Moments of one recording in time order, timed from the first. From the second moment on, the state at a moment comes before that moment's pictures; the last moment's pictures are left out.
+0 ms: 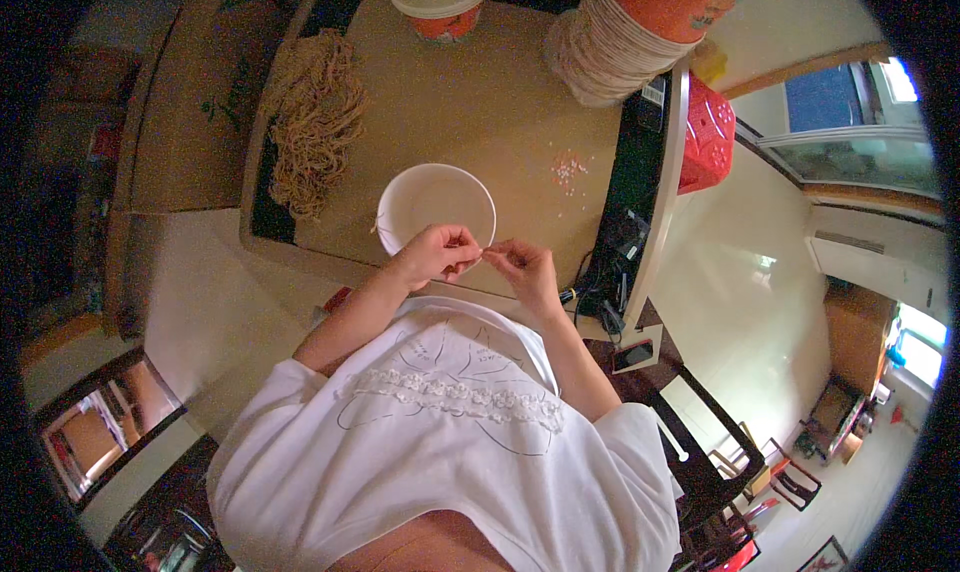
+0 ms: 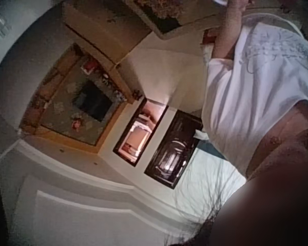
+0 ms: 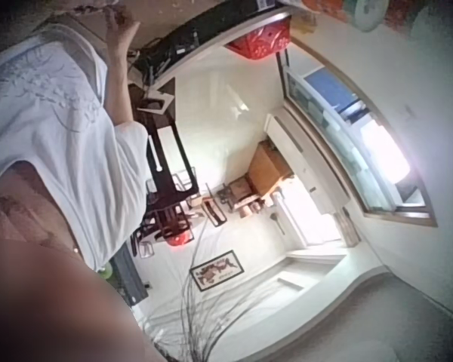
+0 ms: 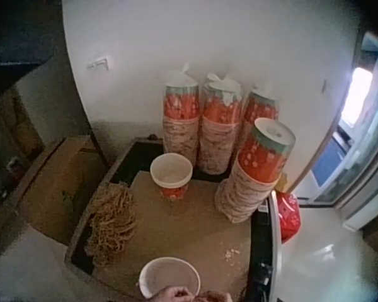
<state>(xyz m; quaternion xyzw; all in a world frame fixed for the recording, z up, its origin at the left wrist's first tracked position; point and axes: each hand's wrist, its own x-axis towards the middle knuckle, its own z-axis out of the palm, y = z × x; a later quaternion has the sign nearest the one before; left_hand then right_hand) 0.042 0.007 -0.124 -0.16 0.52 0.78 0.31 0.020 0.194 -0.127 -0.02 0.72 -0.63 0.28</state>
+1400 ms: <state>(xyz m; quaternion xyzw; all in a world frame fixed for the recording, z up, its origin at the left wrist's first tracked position) 0.036 0.033 -0.142 0.00 0.90 0.44 -0.04 0.002 0.197 -0.185 0.13 0.56 -0.75 0.33</state>
